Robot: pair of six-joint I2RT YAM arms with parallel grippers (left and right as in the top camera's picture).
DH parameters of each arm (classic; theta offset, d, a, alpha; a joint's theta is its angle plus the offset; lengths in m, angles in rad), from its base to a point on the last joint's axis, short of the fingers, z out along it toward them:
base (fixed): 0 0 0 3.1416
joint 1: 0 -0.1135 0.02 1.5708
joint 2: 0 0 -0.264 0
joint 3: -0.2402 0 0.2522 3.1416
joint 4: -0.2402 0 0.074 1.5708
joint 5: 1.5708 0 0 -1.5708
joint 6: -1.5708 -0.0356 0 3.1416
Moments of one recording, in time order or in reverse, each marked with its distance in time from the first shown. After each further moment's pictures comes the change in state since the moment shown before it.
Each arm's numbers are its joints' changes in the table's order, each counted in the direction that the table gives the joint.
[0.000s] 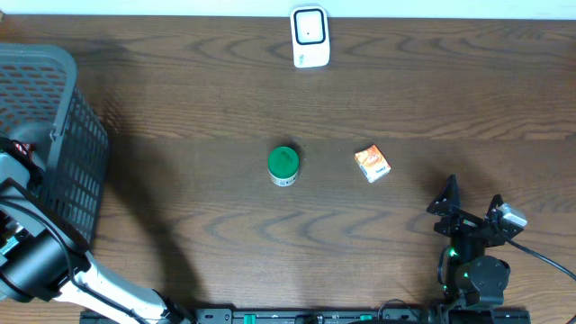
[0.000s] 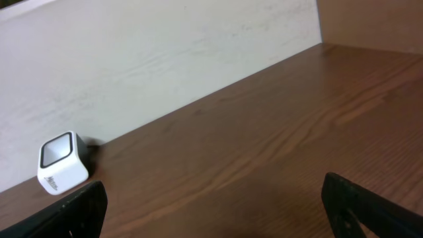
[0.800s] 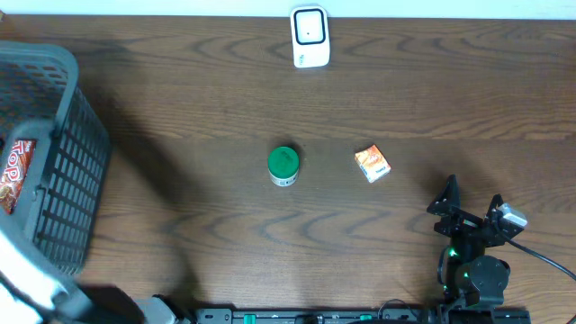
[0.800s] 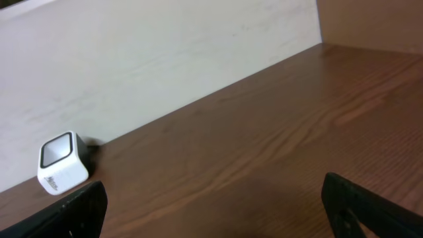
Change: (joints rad) left arm 0.006 -0.533 -0.287 0.025 0.898 -0.404; right arm 0.000 0.000 0.000 0.000 0.000 0.000
